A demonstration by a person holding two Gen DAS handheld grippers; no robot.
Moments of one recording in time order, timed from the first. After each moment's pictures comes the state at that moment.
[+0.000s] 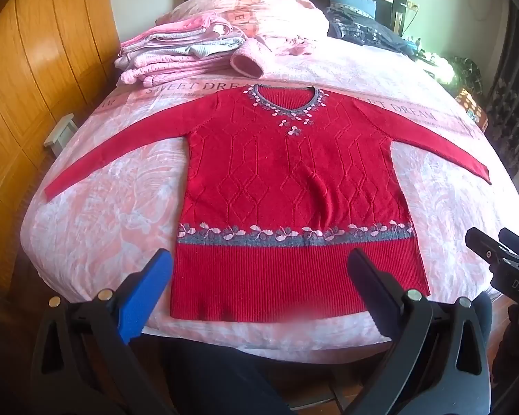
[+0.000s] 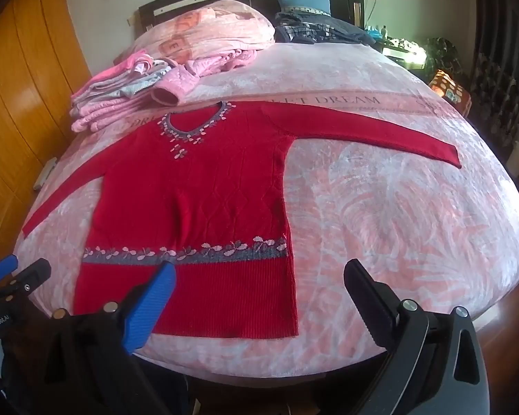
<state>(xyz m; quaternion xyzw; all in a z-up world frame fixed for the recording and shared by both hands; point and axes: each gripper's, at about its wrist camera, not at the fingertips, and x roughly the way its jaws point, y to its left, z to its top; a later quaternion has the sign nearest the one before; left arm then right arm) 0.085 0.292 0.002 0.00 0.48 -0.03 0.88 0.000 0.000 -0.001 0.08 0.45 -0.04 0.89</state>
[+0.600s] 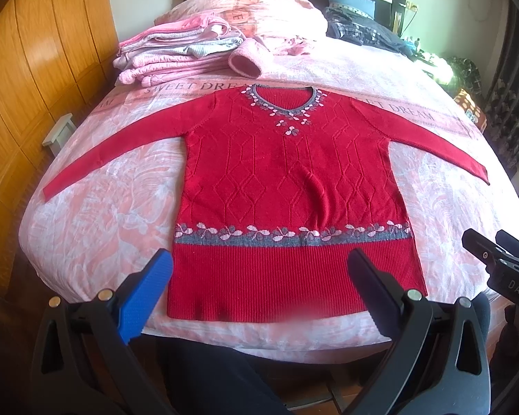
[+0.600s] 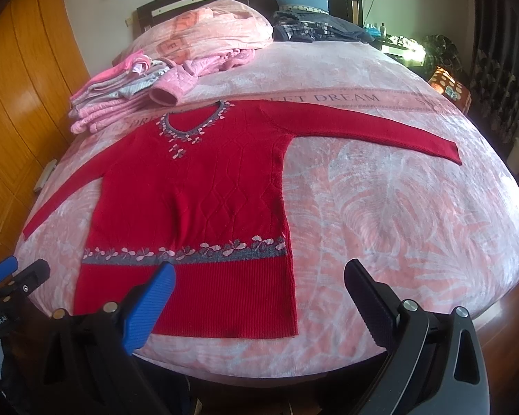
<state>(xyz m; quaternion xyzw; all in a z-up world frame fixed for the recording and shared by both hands) 0.086 0.289 0.000 0.00 0.48 -0.03 0.88 0.002 -0.003 -0.004 0.08 0.45 -0.04 0.89</state>
